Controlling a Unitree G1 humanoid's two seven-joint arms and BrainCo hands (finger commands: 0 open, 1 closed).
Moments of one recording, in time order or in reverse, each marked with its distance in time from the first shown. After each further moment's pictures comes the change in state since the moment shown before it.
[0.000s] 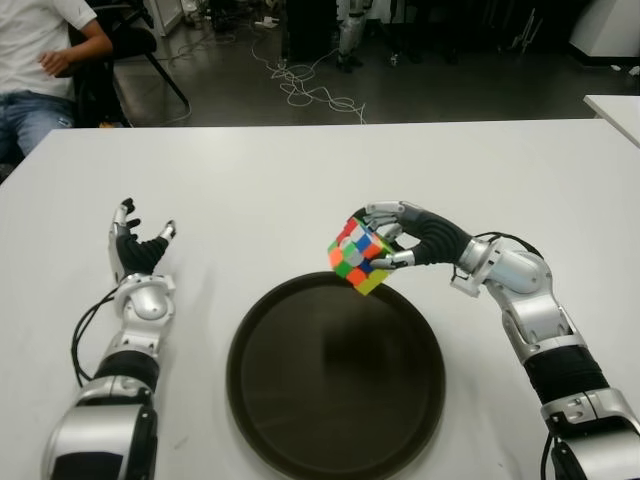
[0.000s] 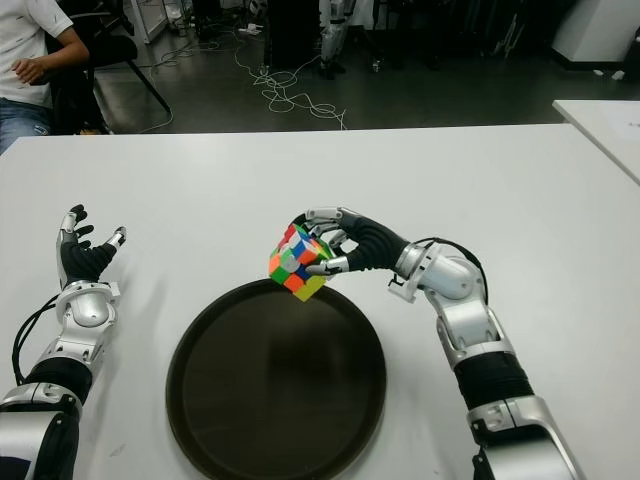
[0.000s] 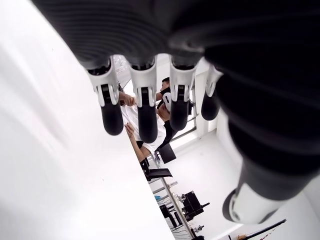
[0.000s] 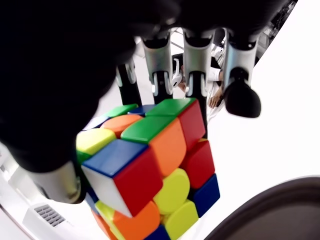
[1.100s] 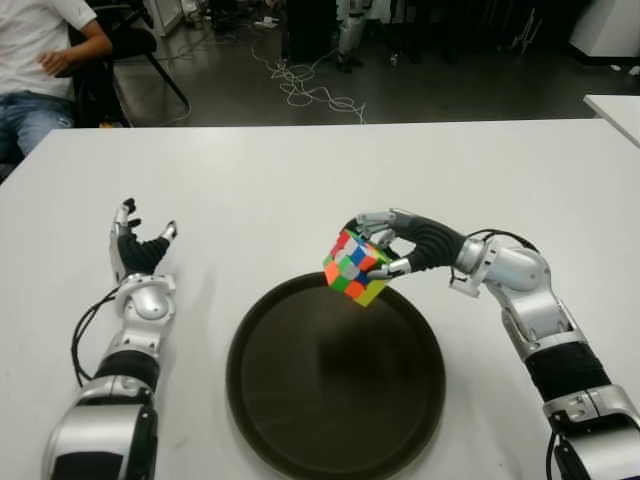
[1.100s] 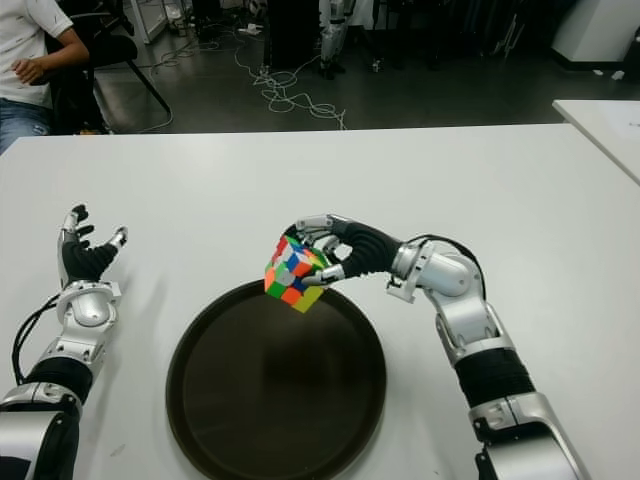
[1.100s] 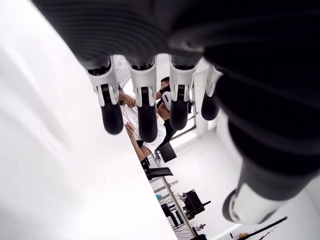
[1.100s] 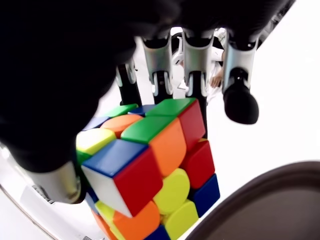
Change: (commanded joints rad) left arm -0.002 -0.006 0.008 0.001 -0.007 -0.003 0.000; right arm 0.009 -0.013 0.037 -0.052 -0.033 -0.005 0.024
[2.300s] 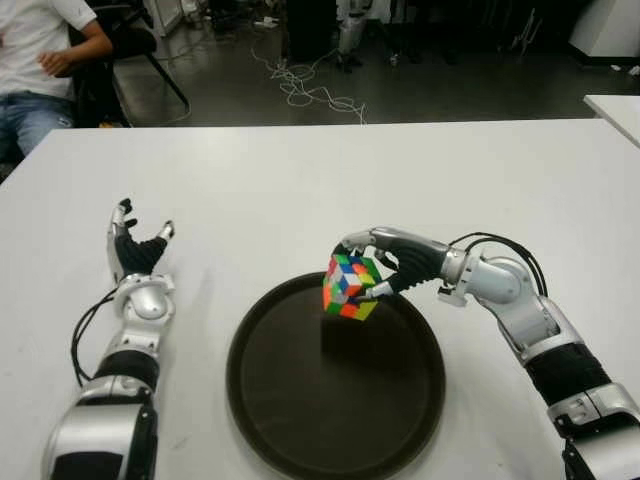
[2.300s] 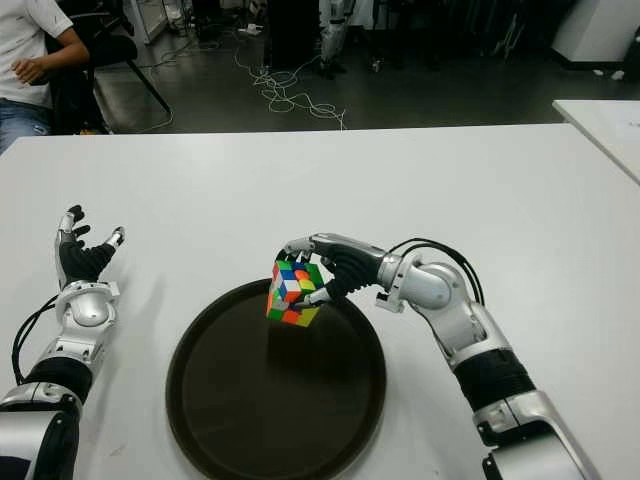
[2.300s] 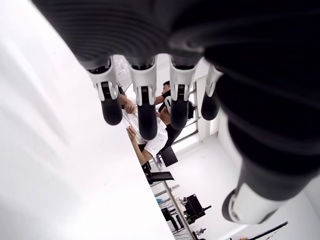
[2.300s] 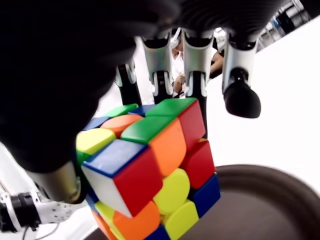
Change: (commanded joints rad) left arm 0.004 -0.001 -0.012 -0.006 0.013 0.004 0.019; right arm -0.029 -0.058 0.129 0.039 -0.348 -0.126 -0.204
